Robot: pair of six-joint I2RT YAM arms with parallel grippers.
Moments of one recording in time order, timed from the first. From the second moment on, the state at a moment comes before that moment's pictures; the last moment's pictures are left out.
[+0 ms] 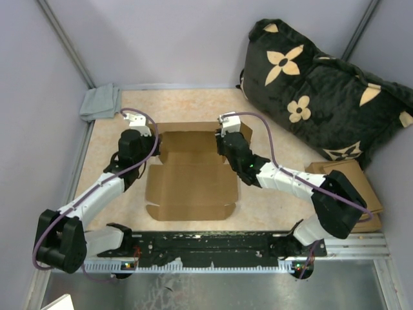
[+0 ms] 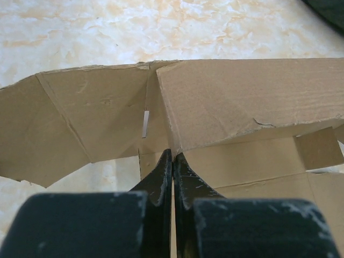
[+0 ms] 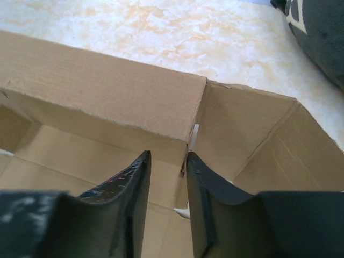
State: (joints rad) left arm -0.34 1.16 0.65 0.18 -0.09 -0.25; right arm 0.81 1.46 0.85 0.32 0.50 0.16
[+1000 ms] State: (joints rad) left arm -0.34 1.23 0.69 0.17 -0.12 -0.25; right arm 0.28 1.48 0.91 0.01 0.09 0.23
